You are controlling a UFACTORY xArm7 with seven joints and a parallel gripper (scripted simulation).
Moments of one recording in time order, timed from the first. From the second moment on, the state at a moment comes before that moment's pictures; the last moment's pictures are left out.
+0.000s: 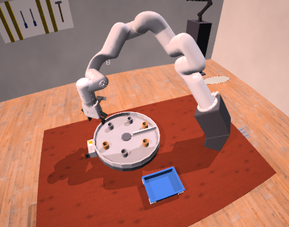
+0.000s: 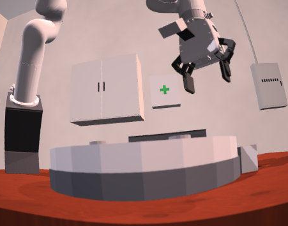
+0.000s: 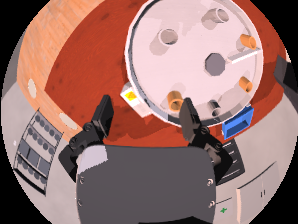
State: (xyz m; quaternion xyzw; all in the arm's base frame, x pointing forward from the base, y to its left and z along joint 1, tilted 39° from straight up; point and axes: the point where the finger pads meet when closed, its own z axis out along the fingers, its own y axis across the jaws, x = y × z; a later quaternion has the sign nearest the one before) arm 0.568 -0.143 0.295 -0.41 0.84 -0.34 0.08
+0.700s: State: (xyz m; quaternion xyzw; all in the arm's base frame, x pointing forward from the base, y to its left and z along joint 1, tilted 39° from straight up) arm 0.397 -0.178 0.232 -0.36 0.87 -0.33 0.09
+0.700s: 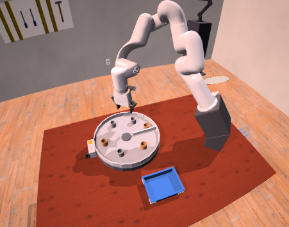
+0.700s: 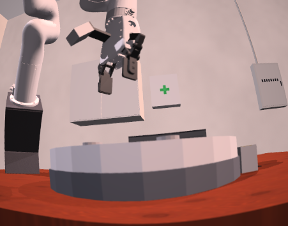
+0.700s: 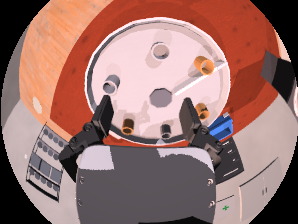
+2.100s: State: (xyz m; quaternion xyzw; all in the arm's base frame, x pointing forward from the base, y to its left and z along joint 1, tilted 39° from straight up) arm 0.312 -0.137 0.170 -0.35 0.87 -0.31 0.13
